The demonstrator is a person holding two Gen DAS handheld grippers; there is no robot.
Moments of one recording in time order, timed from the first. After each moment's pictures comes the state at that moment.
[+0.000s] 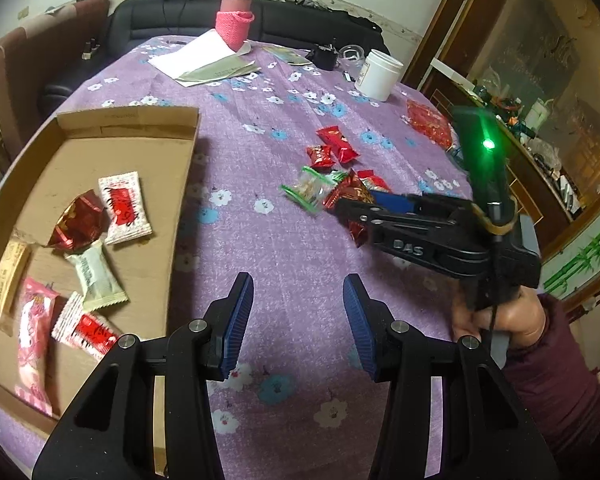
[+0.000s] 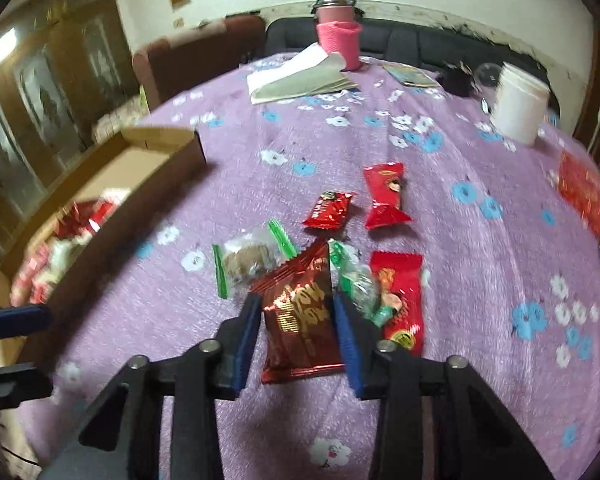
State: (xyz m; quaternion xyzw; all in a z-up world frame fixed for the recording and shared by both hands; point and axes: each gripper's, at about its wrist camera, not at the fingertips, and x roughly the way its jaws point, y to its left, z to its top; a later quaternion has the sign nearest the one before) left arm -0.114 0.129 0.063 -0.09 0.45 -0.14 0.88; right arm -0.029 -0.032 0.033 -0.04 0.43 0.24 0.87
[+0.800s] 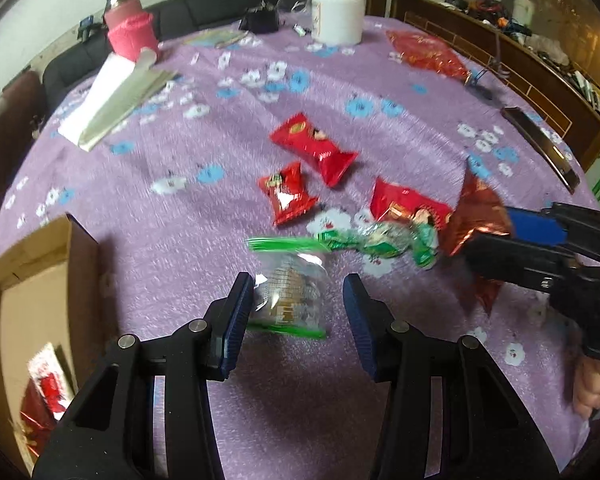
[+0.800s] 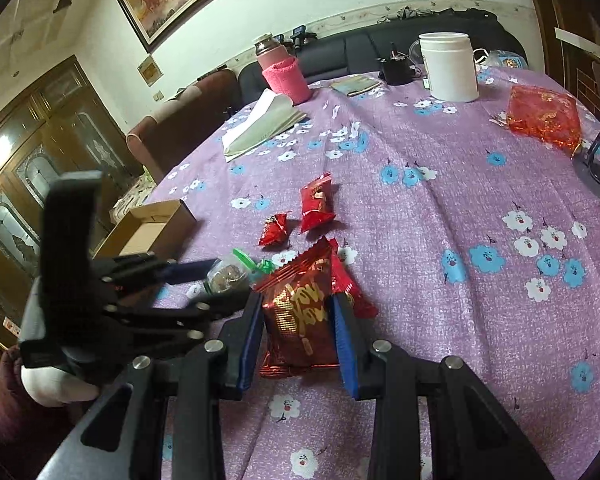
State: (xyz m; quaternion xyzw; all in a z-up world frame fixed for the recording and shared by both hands) left arm 0.014 0.051 0.012 0.10 0.47 -0.17 0.86; right arm -0.041 -0.110 0.045 0.11 0.40 0.24 0.88
